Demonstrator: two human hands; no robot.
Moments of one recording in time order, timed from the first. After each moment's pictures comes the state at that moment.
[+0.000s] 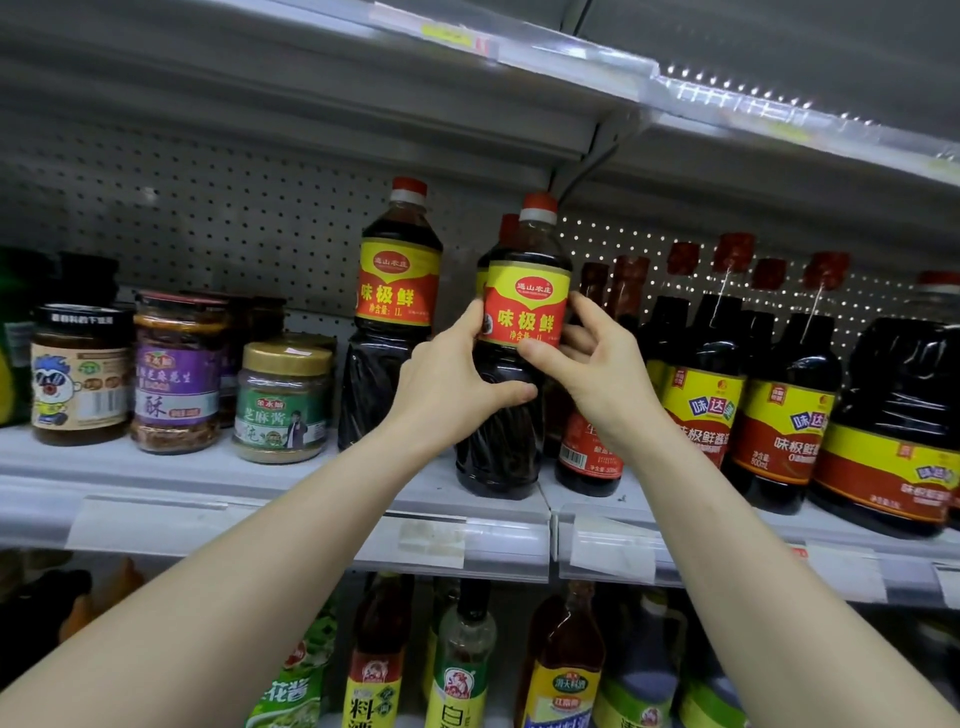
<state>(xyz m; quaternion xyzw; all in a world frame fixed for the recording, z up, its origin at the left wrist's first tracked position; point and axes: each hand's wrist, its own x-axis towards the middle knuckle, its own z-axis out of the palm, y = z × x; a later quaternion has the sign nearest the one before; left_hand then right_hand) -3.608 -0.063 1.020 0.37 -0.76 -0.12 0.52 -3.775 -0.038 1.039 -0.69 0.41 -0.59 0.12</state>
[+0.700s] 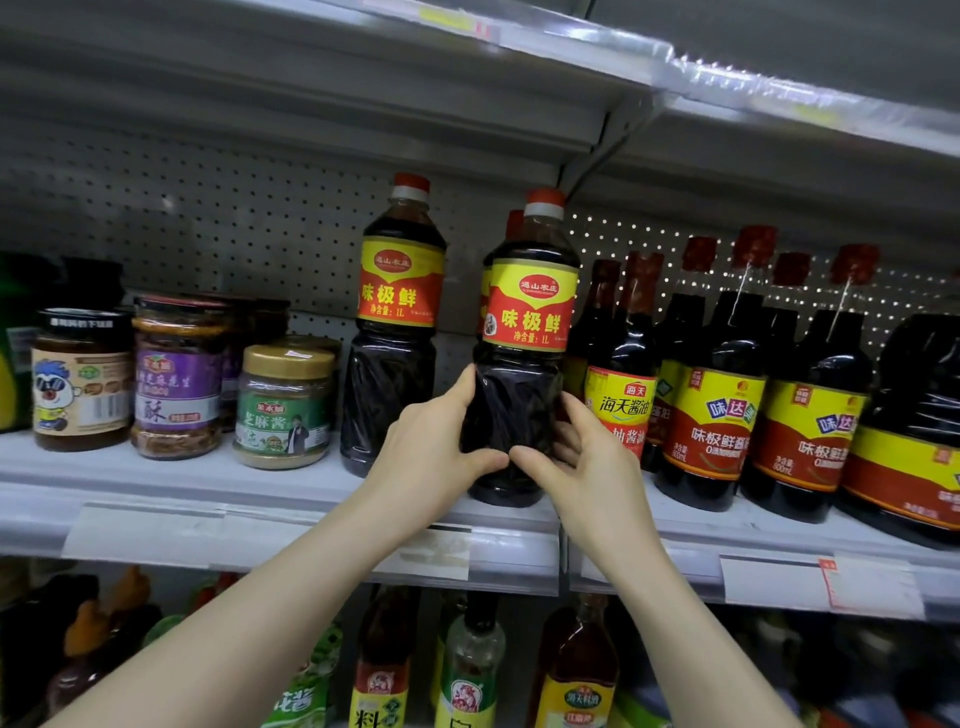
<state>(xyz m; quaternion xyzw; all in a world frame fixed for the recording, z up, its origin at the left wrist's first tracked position) -3.597 -0.063 0.974 0.41 -0.78 -0.13 0.44 -3.766 -0.024 0.959 -0.67 0.51 -0.54 0.07</state>
